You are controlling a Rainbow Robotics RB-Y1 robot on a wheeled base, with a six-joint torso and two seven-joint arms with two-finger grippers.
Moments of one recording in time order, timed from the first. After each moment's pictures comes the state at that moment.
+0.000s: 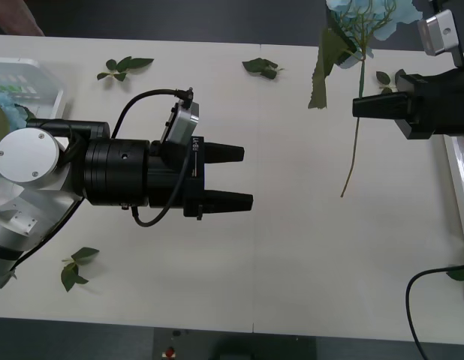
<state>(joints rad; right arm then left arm) -0.51 -0.45 -0.41 -1.64 -1.67 1.72 2.04 -0.35 0.57 -0.32 -1.81 1.91 1.05 -2.55</state>
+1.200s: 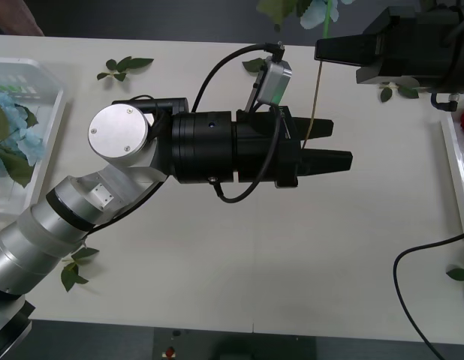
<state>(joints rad) -0.63 -0.45 -0.27 -1.64 -1.80 1.52 1.74 -0.60 0.43 -0.57 -1.71 2.00 0.76 -2.48</state>
